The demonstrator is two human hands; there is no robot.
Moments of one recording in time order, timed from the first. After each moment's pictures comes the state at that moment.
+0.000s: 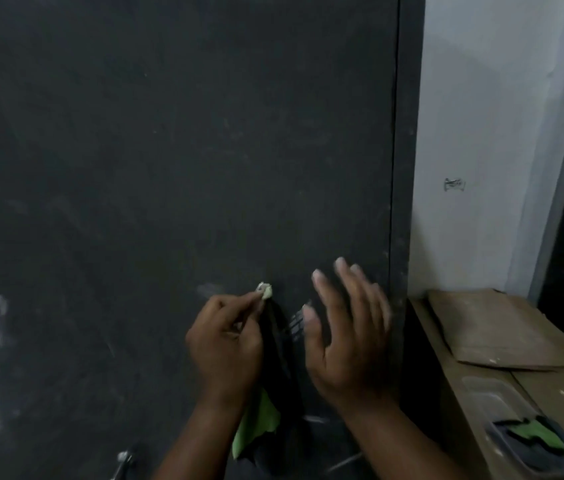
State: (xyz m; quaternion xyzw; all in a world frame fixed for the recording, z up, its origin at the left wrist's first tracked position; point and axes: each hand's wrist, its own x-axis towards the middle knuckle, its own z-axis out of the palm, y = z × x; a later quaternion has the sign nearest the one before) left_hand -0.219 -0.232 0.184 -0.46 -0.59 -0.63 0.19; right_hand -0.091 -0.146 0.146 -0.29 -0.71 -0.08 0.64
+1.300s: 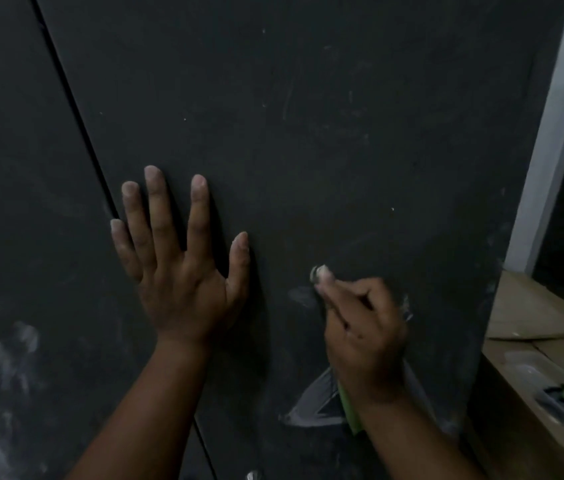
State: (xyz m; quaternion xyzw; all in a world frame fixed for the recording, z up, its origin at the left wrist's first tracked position) left_hand -0.409 -0.231 0.250 -0.46 -0.59 -0.42 0.51; right_hand -0.221 -0.185 0.171 -0.29 -0.62 -0.08 0.73
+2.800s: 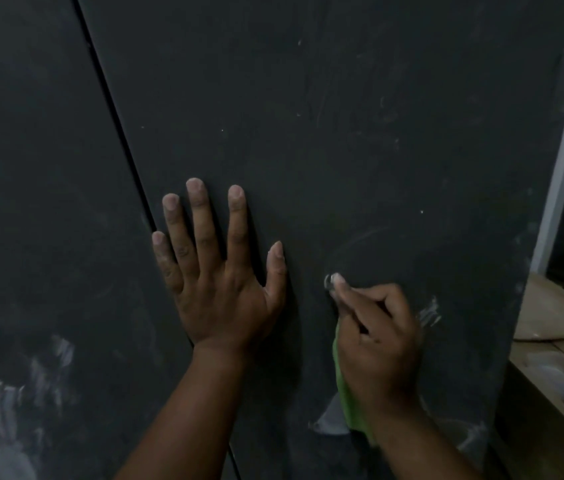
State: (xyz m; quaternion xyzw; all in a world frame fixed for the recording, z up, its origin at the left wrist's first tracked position) left_hand -0.410 -0.225 0.246 -0.45 -0.60 -0.40 0.52; right_hand -0.248 -0.206 0.179 -0.33 -0.59 -0.04 0.73
